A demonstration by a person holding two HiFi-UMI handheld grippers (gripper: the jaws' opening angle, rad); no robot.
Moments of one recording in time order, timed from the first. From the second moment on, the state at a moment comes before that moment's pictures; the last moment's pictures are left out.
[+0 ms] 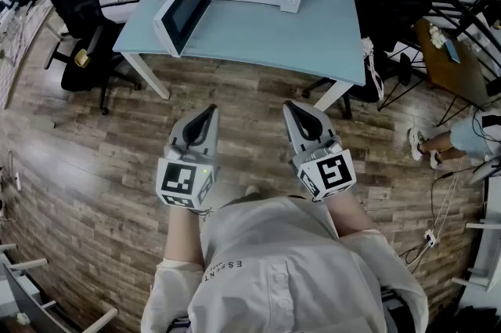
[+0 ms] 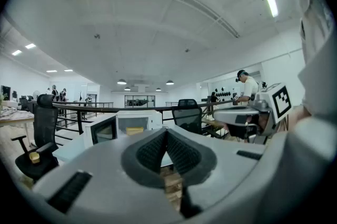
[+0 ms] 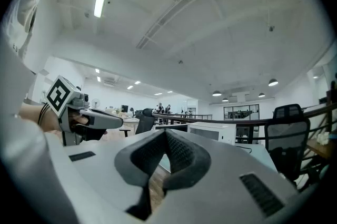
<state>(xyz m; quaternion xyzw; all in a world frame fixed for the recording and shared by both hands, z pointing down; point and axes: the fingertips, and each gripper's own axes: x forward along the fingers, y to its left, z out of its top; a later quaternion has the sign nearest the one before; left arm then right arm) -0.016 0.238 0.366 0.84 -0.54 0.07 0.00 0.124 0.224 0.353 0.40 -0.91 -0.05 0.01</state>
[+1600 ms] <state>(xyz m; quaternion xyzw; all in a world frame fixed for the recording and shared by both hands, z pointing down) -0.061 0.117 0.403 0.82 -0.56 0.09 0.05 0.073 0.075 0.393 0.35 -0.93 0.02 0.02</state>
